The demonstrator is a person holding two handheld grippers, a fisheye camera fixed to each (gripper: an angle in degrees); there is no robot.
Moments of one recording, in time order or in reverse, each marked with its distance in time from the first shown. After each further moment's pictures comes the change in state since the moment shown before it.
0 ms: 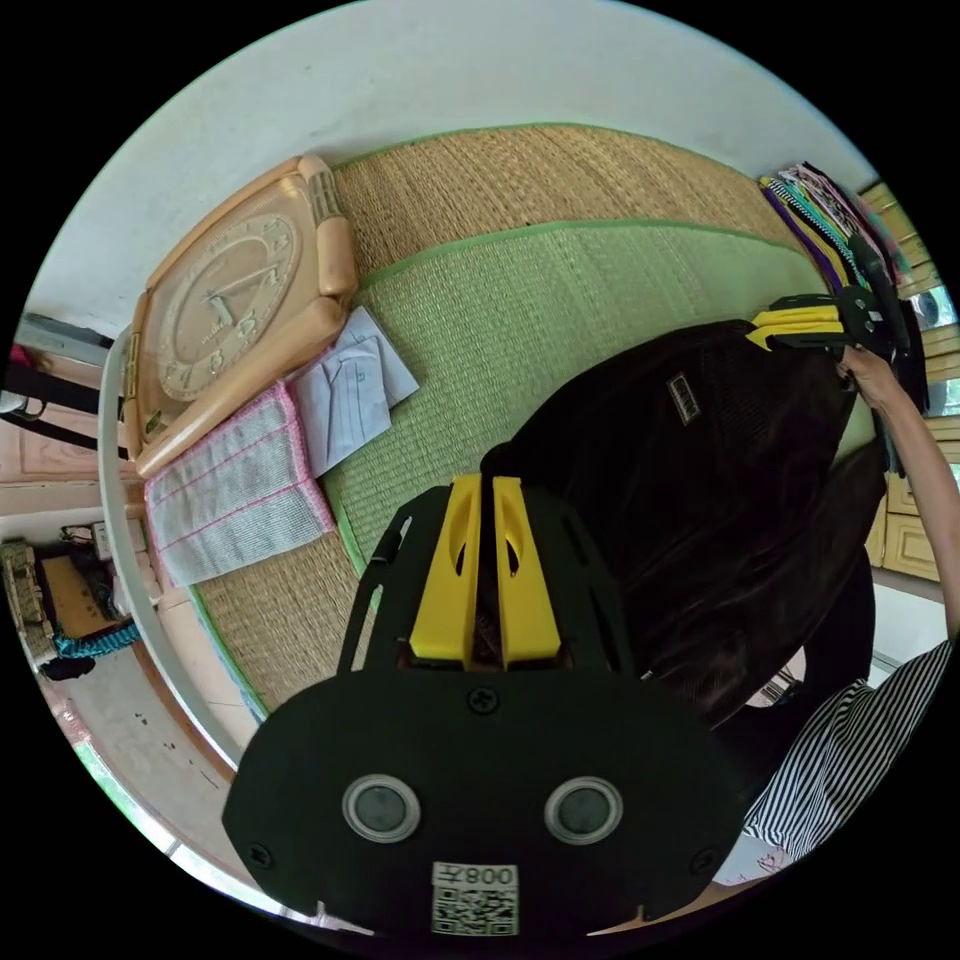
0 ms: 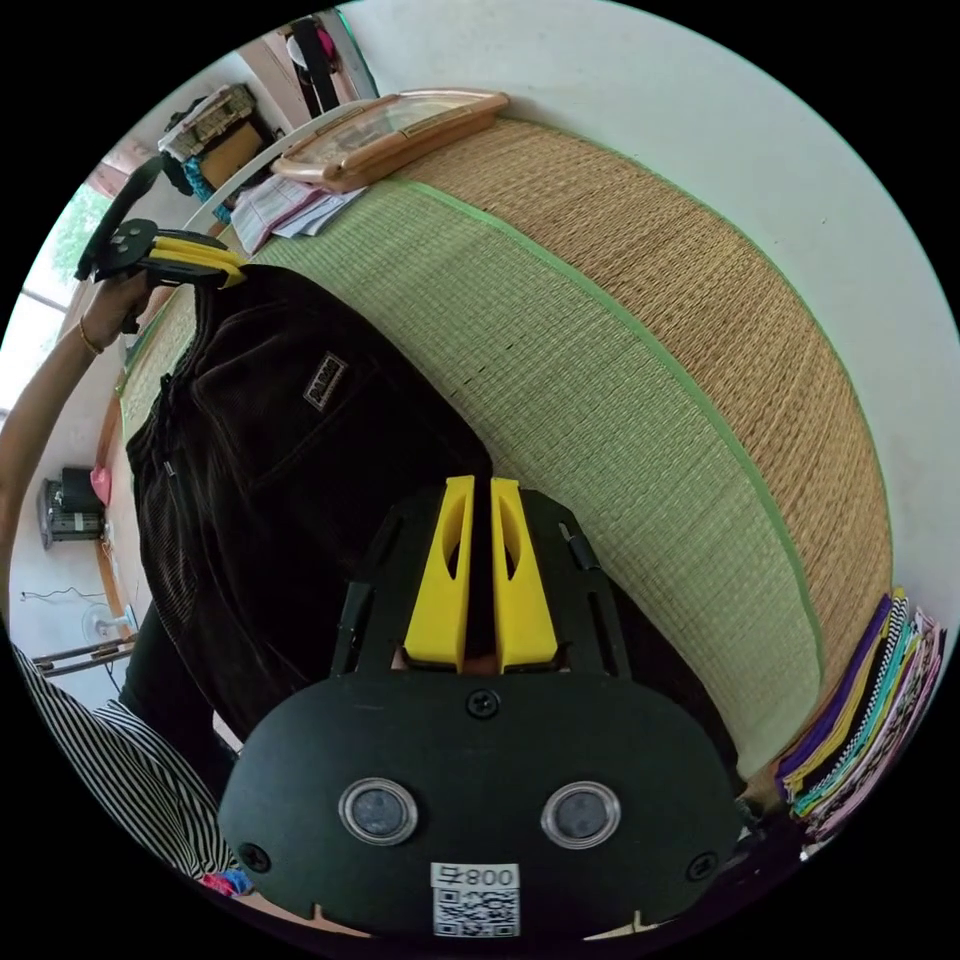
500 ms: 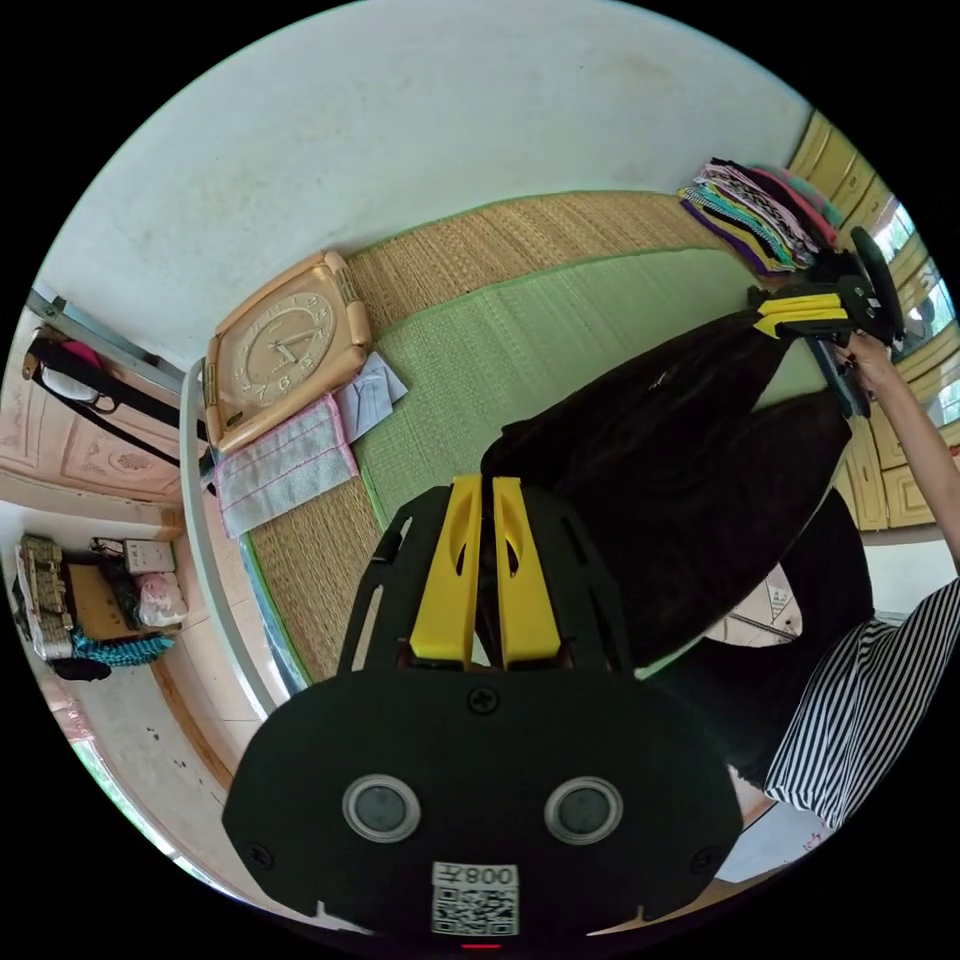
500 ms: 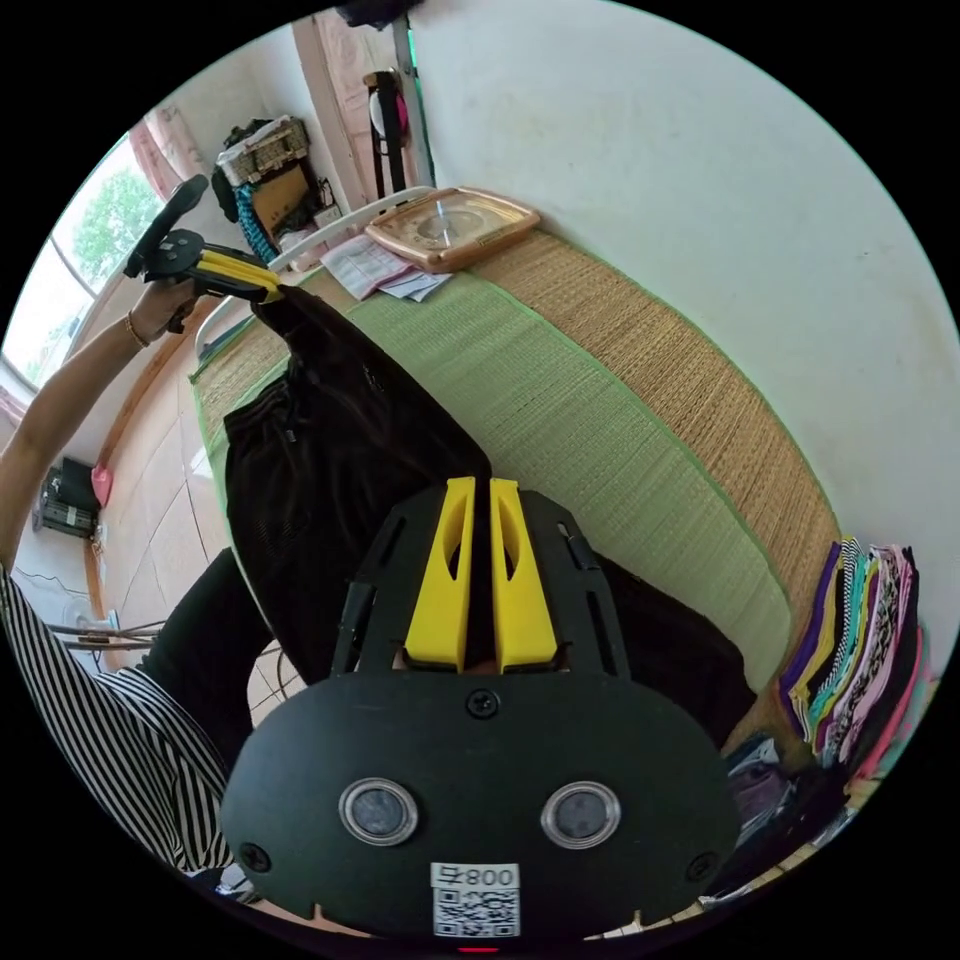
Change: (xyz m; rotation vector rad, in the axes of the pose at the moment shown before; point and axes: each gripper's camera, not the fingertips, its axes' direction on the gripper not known) left arm 0.062 0.125 -0.087 0.138 -0.054 0.081; right arm -0.096 0.172 -0.171 0.184 0.049 -0.033
